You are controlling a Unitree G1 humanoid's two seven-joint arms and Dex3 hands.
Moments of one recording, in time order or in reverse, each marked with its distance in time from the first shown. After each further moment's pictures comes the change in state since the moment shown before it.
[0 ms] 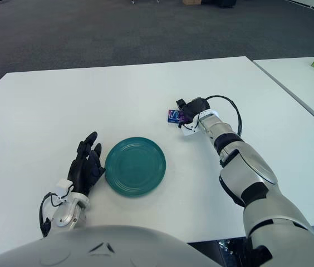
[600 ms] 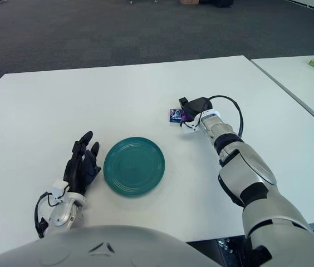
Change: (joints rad) left arm -0.048 0.021 0.057 0.110 -0.036 -0.122 -0.013; right arm 0.003 -0.011 -0.043 0.014 0.040 0.005 -0.009
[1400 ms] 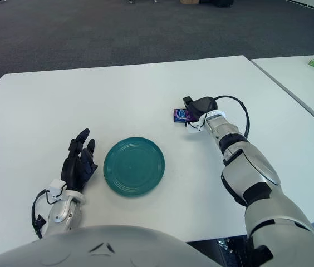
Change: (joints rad) left arm -0.039 0.002 0.033 0.081 -0.037 -0.082 -0.025; right arm -0.018 -0.014 -0.012 0.061 0.003 -0.047 -0.070
